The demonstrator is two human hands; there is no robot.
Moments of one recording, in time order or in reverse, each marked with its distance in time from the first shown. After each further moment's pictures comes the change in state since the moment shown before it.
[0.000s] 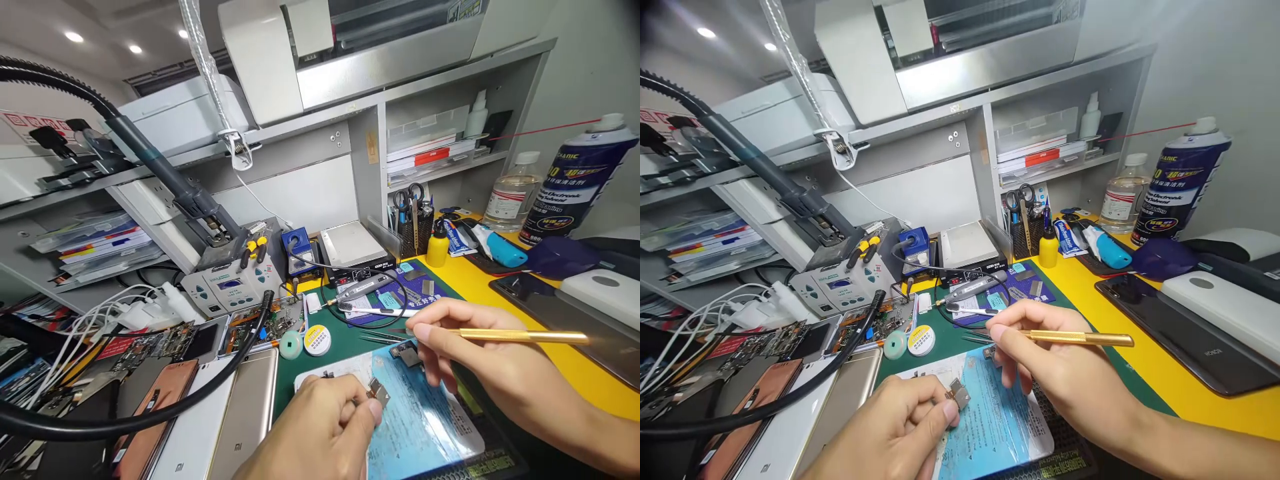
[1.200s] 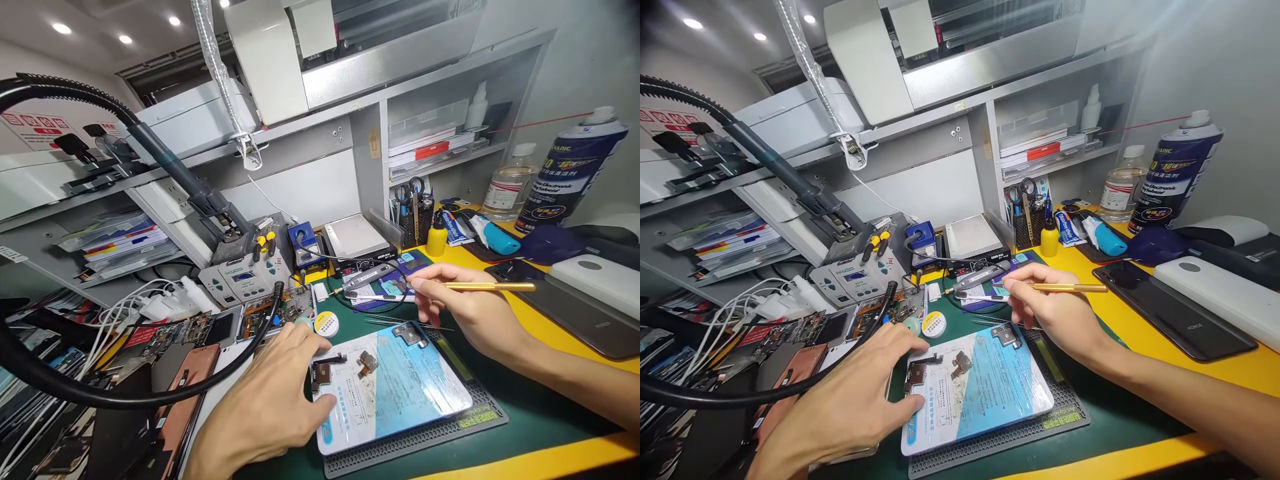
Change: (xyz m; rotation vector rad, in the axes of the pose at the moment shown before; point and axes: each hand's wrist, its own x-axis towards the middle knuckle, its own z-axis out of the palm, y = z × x) left_hand -0.029 -0.012 -0.058 0.603 0.246 0.244; right_hand 0.030 0.010 -0.007 0.040 0.155 -0.125
